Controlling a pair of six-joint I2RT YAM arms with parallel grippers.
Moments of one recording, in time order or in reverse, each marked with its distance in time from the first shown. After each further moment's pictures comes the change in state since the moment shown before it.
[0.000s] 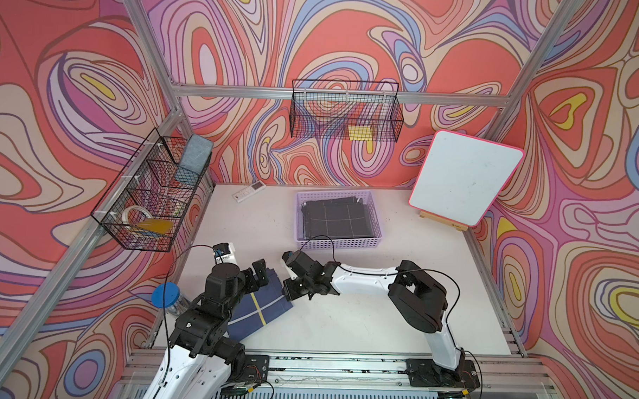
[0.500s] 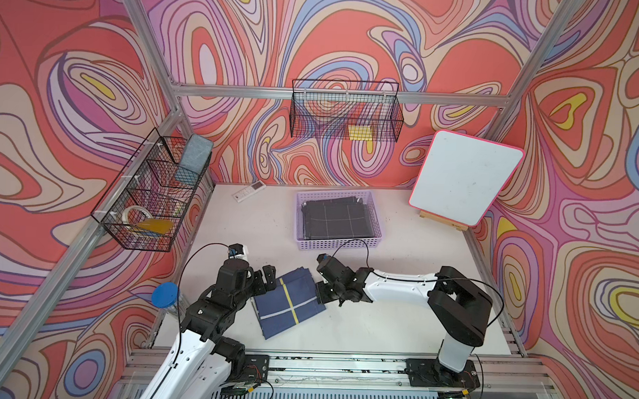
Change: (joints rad) left arm 0.000 0.119 -0.034 0.004 0.145 -0.001; right arm -0.077 -0.303 -0.393 -0.014 0.143 0.052
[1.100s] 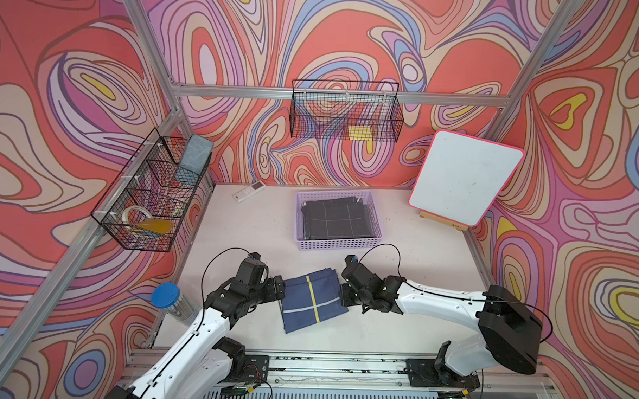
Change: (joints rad) left arm -0.045 0.220 -0.111 0.076 0.115 -0.023; right arm -0.029 -0.274 -0.199 -0.055 0.113 0.079
